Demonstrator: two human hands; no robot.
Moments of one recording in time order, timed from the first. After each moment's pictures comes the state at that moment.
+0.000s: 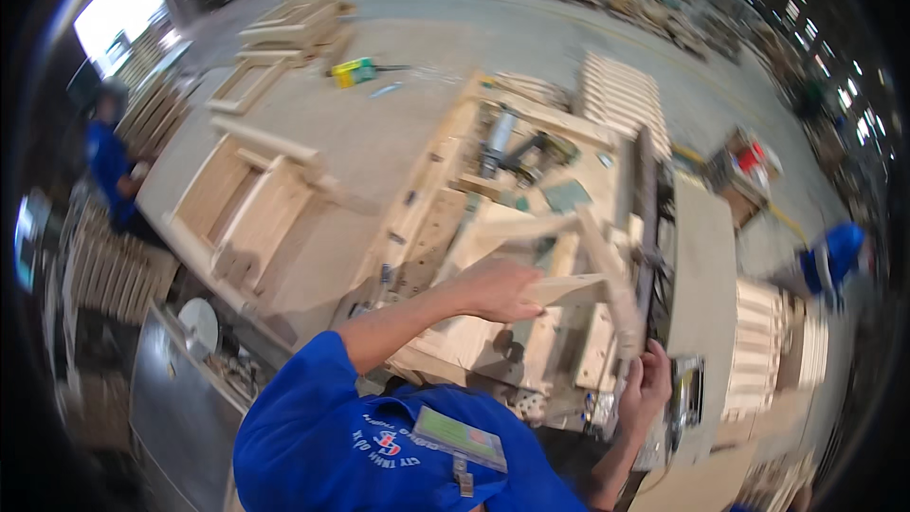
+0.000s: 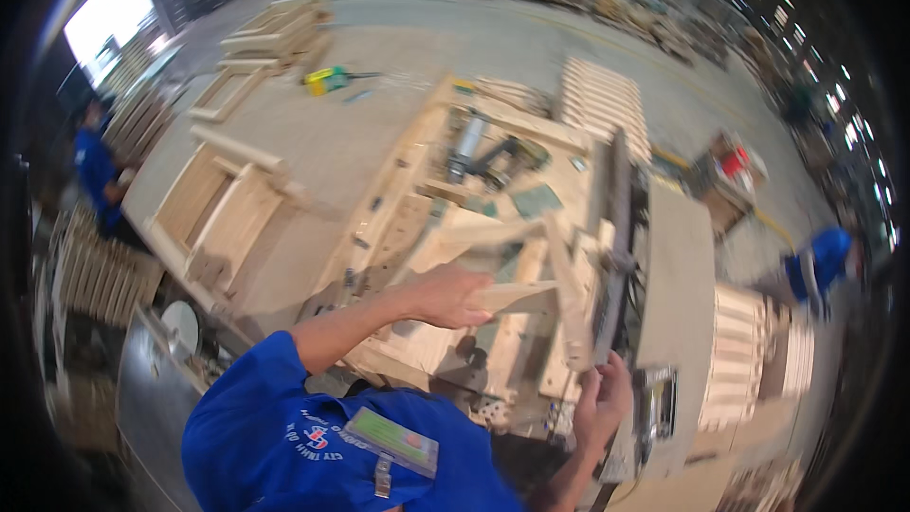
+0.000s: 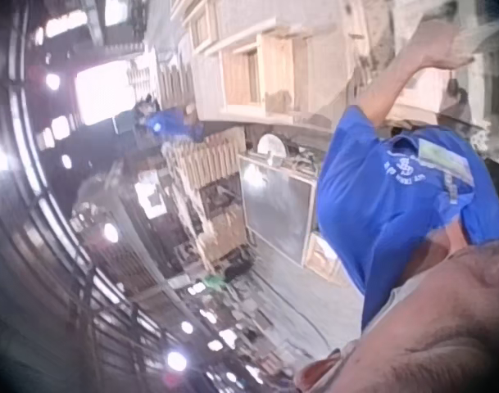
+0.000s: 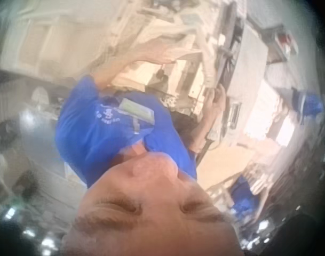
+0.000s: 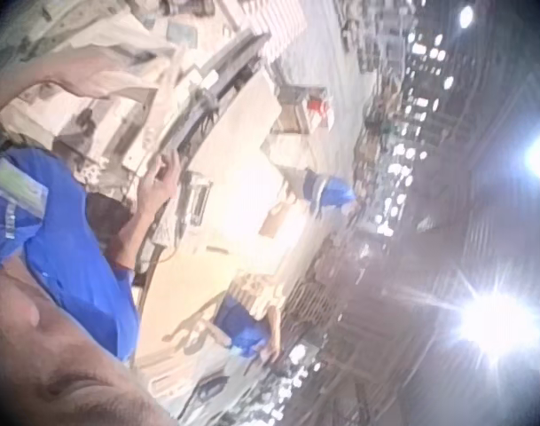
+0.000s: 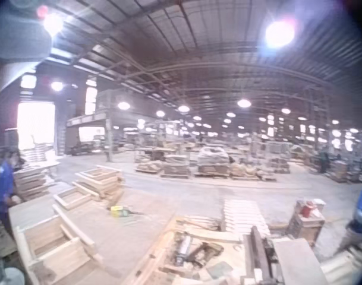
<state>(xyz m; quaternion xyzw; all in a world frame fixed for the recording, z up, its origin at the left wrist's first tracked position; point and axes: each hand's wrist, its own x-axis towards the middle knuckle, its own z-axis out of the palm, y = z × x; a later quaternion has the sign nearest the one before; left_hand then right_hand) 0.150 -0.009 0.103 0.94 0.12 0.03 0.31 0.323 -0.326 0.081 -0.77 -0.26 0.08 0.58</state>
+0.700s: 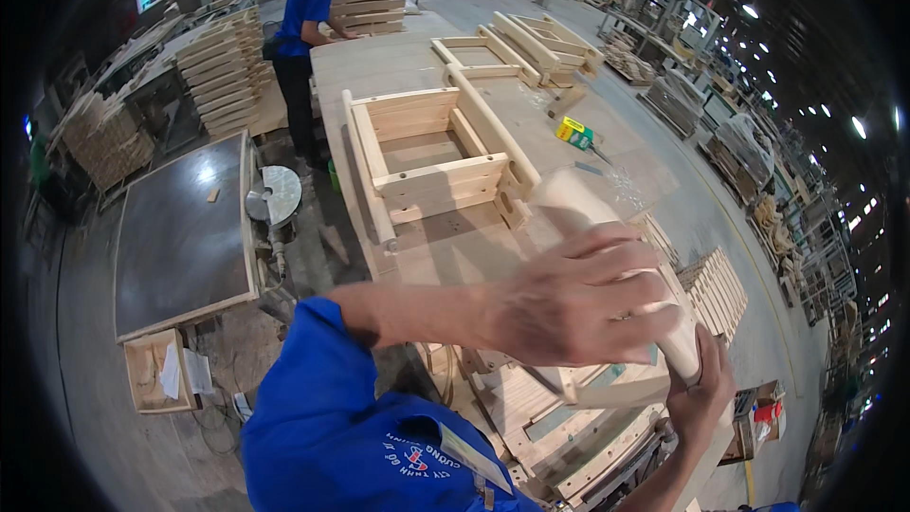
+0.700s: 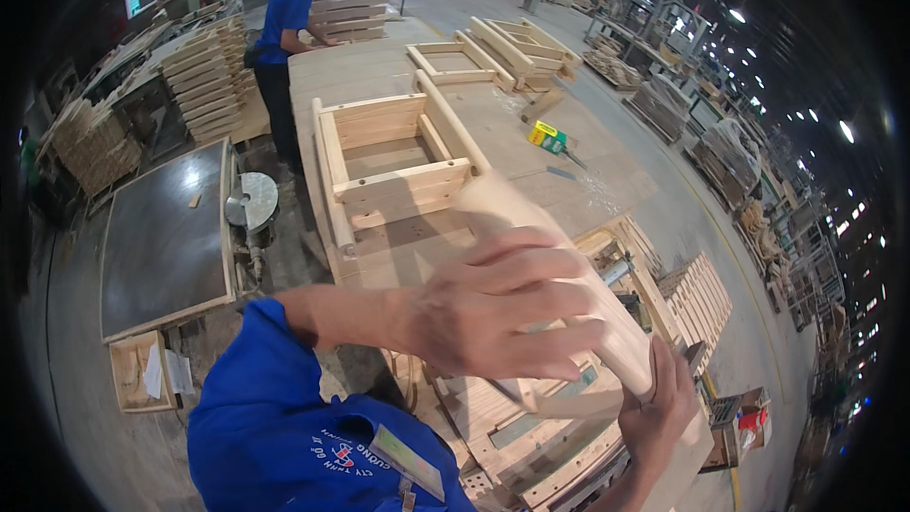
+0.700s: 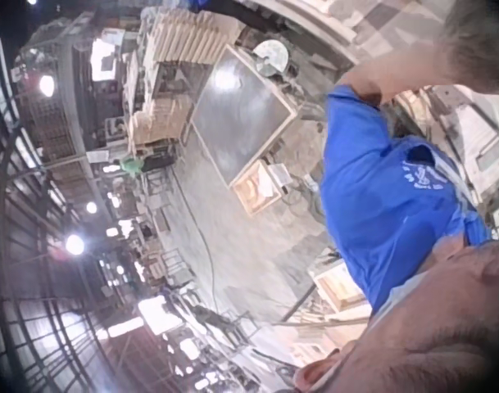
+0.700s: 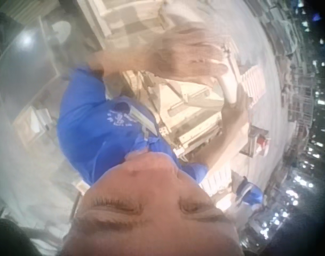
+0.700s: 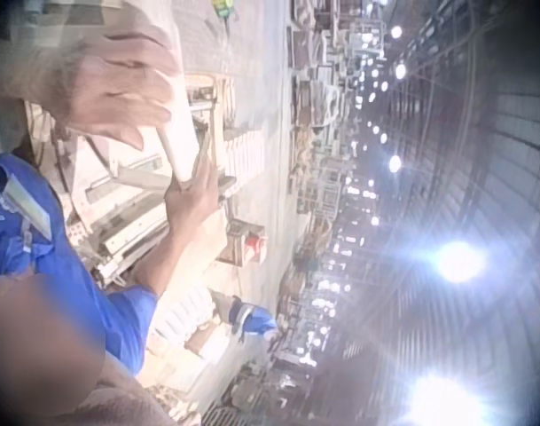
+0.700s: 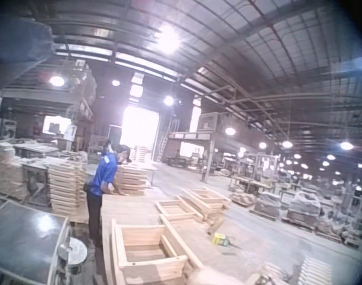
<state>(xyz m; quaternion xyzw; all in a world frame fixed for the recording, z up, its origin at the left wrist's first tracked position) -0.046 -0.029 0.301 0.79 0.09 0.58 -0.19 0.258 -0.106 0.287 -0.57 -0.76 -0.15 0.27</state>
